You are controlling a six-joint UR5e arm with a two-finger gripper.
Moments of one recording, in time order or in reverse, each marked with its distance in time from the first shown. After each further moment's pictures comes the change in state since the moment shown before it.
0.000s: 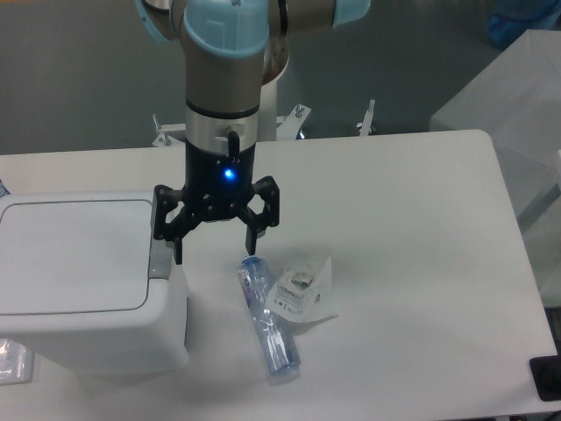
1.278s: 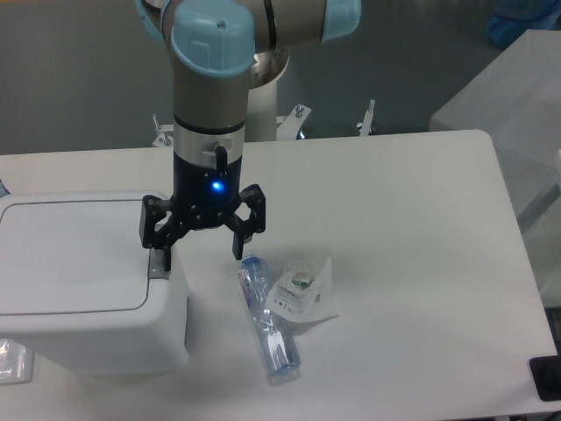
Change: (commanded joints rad) arm -0.014 -0.006 -0.014 0.002 0.002 -0.026
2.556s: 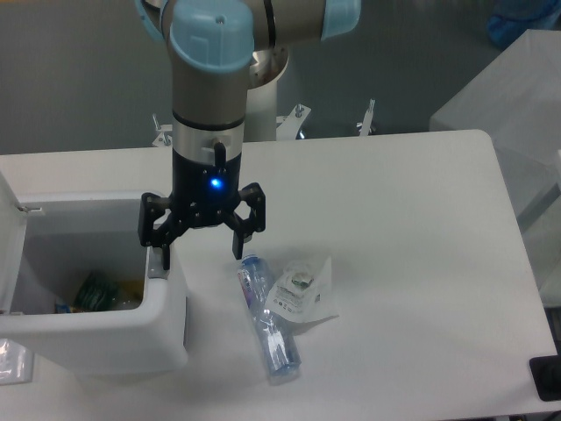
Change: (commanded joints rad) arm 0.006 0.012 0.026 0.144 0.035 0.015
